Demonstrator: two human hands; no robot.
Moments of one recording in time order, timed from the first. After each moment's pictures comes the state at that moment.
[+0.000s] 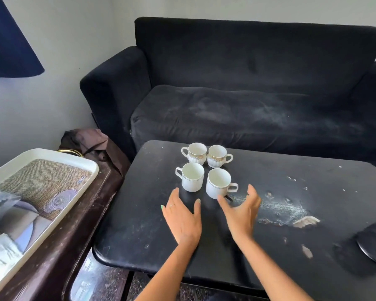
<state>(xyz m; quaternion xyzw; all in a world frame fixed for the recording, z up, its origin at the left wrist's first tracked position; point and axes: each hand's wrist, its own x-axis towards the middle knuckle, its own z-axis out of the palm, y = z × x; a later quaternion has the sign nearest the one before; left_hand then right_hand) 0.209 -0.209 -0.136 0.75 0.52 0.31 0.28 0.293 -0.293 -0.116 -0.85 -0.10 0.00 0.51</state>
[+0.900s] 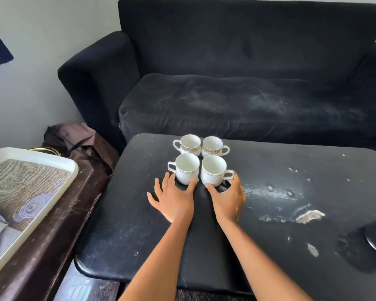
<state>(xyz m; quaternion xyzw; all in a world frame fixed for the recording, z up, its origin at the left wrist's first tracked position) 0.252 -0.168 -0.148 0.75 0.58 0.20 0.24 0.321 -0.249 -0.144 -0.86 -0.11 -0.05 0.50</state>
